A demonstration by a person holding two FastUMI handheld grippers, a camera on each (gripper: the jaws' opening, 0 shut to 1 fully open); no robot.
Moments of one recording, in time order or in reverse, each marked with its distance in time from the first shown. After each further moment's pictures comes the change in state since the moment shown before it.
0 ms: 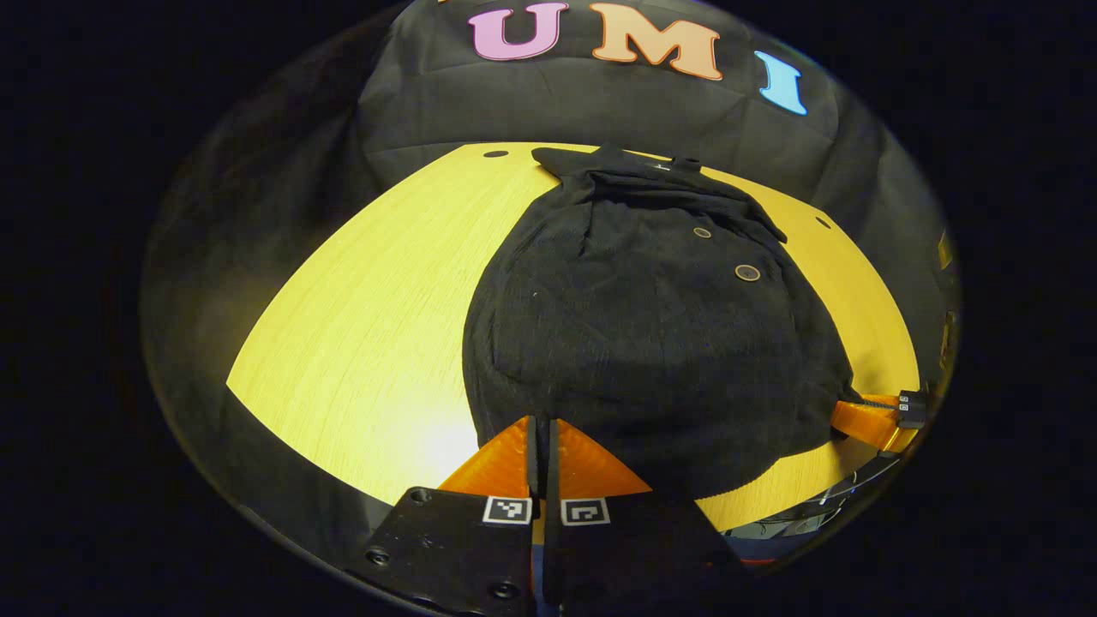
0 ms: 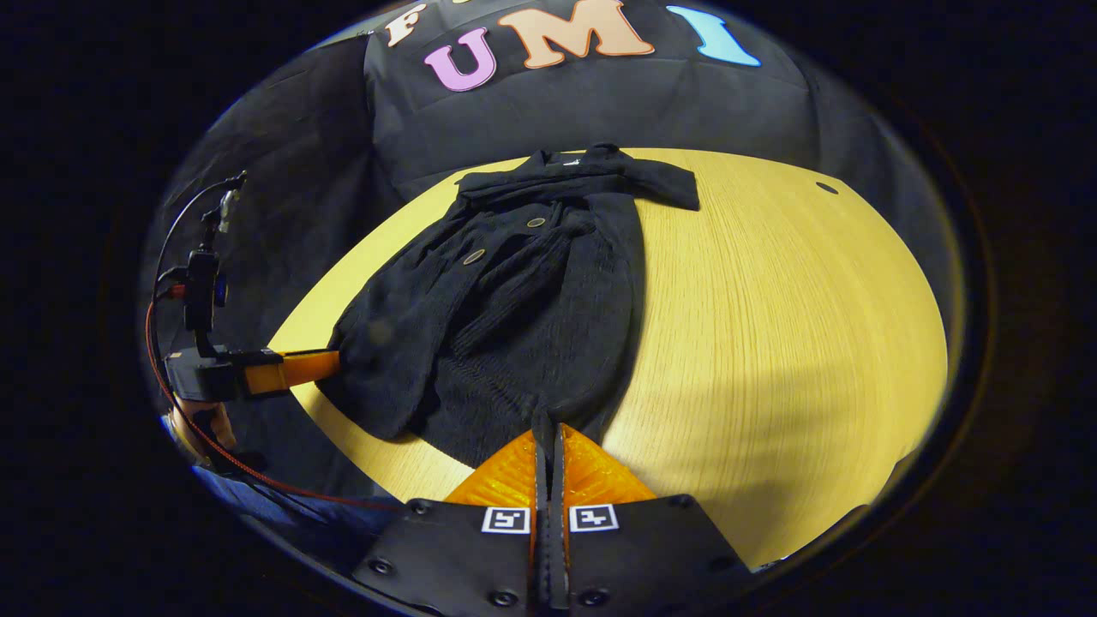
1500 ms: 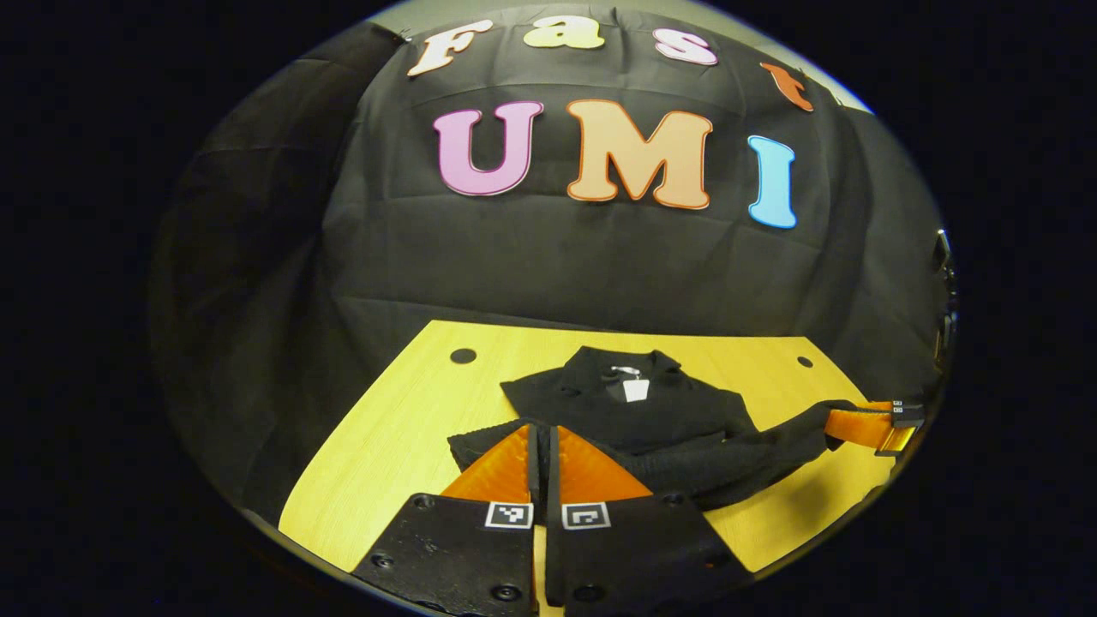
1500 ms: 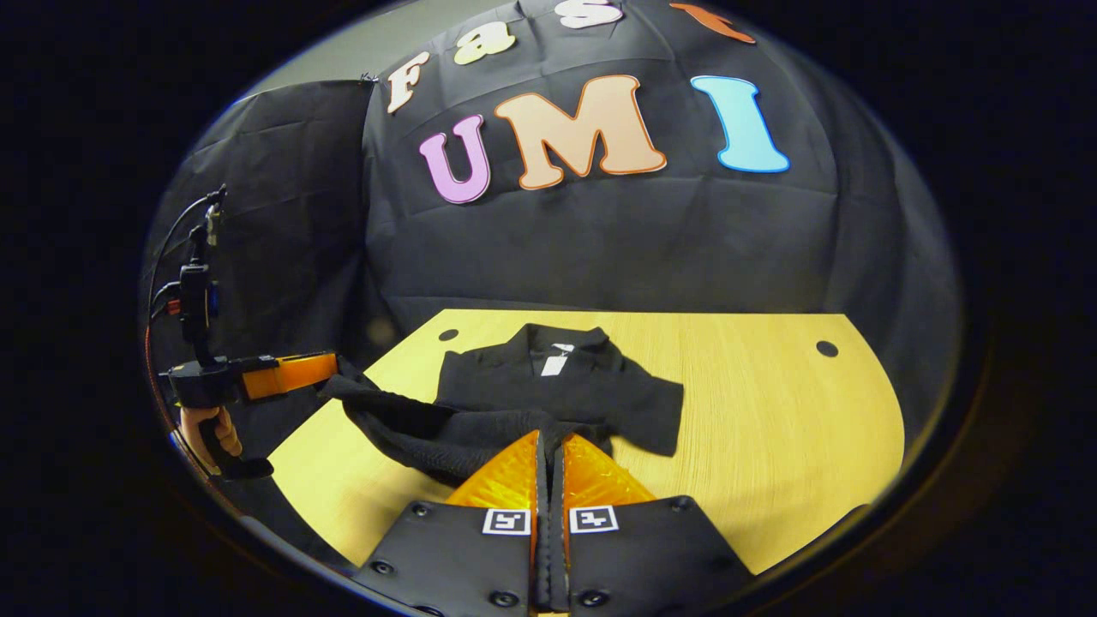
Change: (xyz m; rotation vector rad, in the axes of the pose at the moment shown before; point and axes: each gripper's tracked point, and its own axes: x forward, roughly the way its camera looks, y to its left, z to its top) left arm -0.006 -0.029 0.310 0.056 -0.458 -0.105; right arm -0.032 -0.032 0.279 -0.018 -0.378 -0.065
